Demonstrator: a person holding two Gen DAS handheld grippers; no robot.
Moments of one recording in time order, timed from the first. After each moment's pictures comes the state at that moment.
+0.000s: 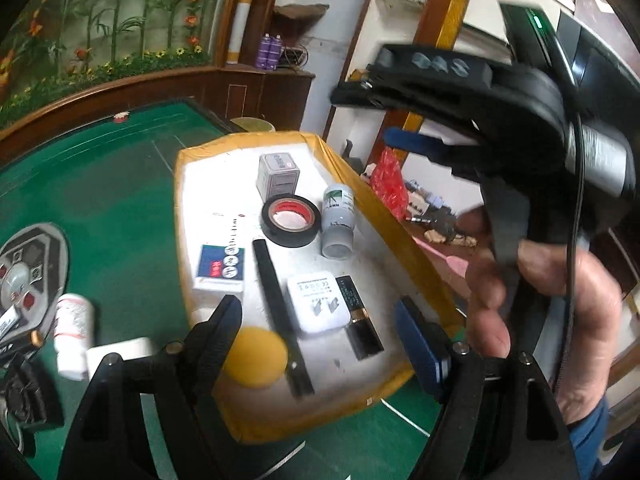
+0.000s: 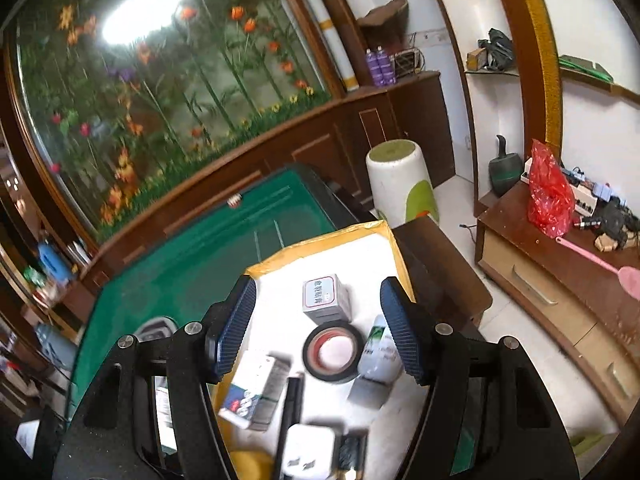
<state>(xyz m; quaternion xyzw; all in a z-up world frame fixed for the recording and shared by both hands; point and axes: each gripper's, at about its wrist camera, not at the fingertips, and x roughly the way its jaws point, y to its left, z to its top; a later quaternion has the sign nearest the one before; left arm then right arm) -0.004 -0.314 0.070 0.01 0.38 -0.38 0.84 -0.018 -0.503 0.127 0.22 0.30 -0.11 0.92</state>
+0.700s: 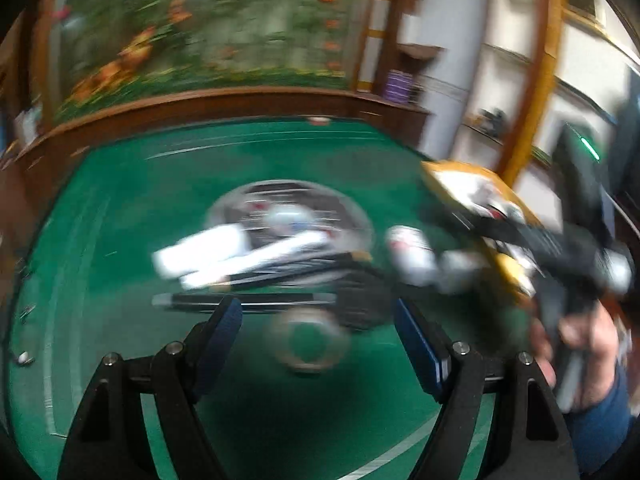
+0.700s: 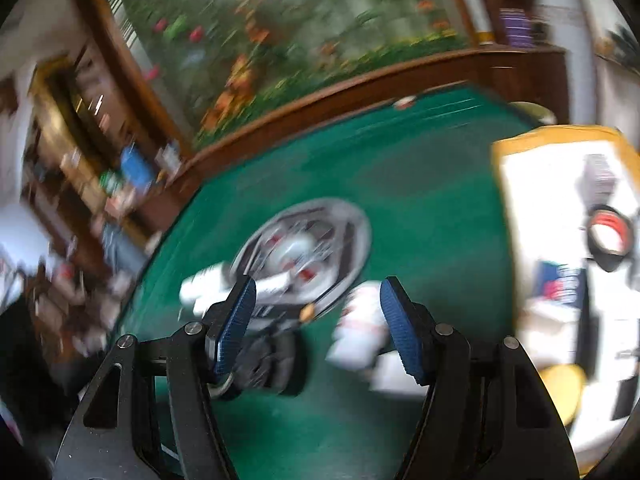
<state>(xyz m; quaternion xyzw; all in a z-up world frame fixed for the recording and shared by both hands) 0.011 -0.044 0.061 -0.02 0.36 -0.19 0.91 0.020 -0.275 0.060 0.16 0.37 0.11 0.91</state>
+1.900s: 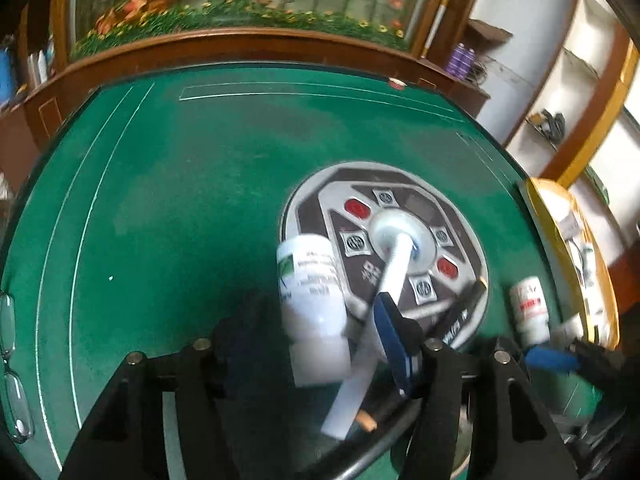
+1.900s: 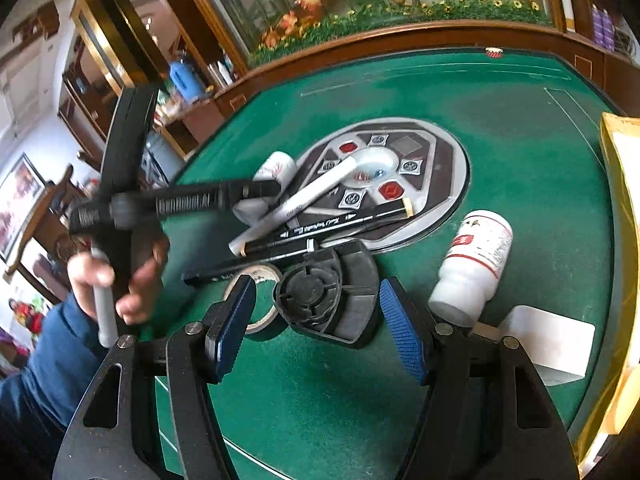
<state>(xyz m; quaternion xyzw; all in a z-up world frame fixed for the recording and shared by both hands) 0.130 -0.020 0.015 -0.05 0.46 -0.14 0.87 0.029 -0.222 0.023 0.10 0.45 0.21 0.86</state>
